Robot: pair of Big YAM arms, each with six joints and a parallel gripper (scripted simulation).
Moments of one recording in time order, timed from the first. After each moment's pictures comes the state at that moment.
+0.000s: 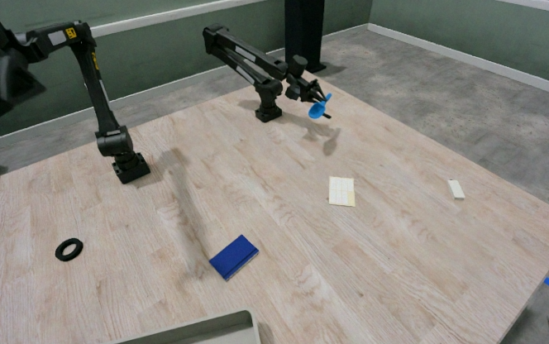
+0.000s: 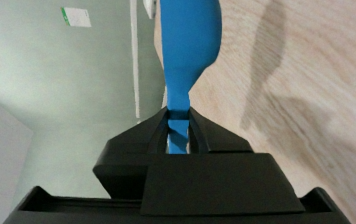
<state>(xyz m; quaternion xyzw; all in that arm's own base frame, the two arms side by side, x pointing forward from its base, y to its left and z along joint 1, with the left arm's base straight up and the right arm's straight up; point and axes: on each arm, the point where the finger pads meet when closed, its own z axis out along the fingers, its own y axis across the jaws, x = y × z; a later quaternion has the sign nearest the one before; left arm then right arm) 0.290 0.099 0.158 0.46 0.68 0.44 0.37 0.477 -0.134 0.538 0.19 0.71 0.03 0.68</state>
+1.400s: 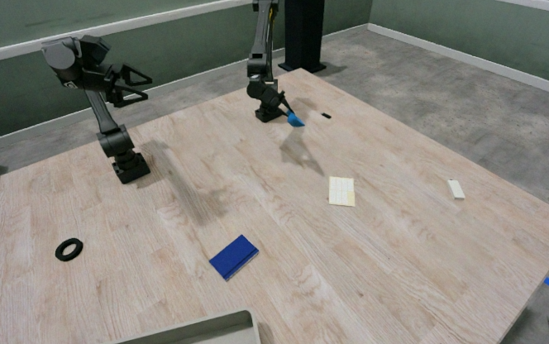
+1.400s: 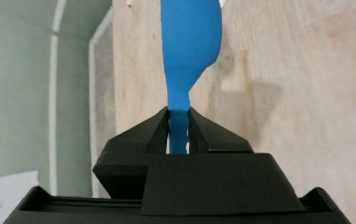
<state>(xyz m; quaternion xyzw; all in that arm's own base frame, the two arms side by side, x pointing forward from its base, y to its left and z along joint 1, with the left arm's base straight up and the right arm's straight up) 0.297 -0.086 0.170 0.17 0.88 0.31 0.32 0.249 0.139 0.399 -0.44 0.68 0.31 0.49</state>
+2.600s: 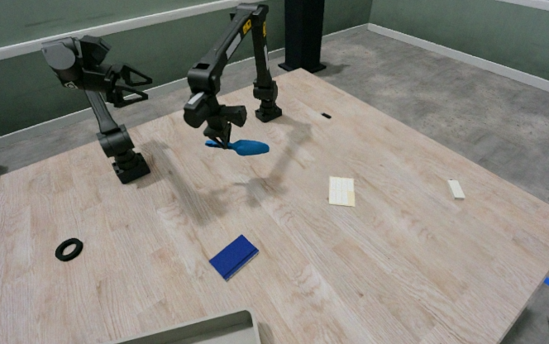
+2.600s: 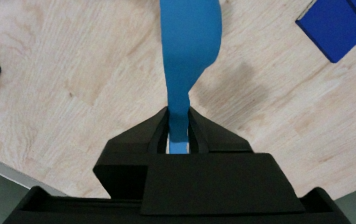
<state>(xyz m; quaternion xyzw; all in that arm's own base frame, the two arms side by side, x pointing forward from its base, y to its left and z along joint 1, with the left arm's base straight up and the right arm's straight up) 0.309 -0.391 0.179 -0.35 0.93 0.03 0.07 0.249 0.139 0.399 -0.44 0.68 0.31 0.49</state>
